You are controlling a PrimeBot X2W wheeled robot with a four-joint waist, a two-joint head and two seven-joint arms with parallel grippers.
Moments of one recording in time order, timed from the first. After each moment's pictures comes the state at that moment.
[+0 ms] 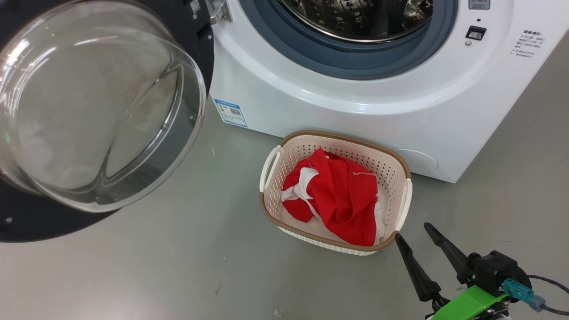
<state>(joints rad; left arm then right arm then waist) -0.84 0.72 0.11 0.96 -1.28 -0.12 0.50 -0.05 -0.22 0.27 0.26 0.44 0.12 -0.26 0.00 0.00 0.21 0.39</state>
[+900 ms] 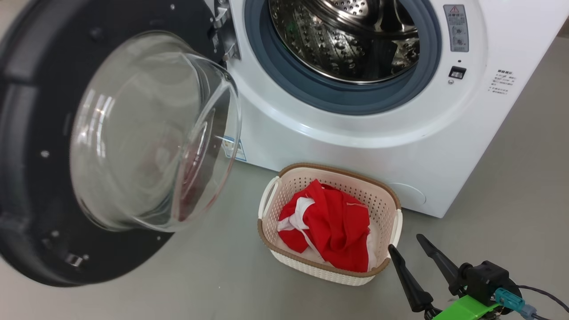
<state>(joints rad) -0.56 0.78 0.01 0.51 -1.48 -0.12 0.79 -0.02 -0.18 0.27 0.27 0.44 0.12 -0.26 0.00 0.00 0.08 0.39</state>
